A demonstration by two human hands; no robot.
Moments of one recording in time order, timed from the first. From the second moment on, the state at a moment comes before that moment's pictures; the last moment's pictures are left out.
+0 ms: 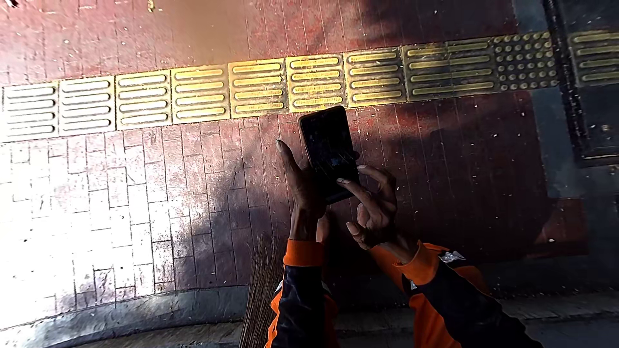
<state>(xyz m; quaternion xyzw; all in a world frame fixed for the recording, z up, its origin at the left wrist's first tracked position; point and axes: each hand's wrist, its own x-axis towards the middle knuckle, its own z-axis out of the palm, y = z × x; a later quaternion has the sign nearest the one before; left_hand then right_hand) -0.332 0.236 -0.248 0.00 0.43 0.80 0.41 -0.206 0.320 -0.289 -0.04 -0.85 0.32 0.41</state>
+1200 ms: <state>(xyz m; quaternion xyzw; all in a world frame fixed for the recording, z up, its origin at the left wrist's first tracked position) -0.333 0.236 -0.249 -0.01 0.43 0.80 0.41 -0.202 0.319 -0.285 -0.04 -0.85 0.34 0.41</state>
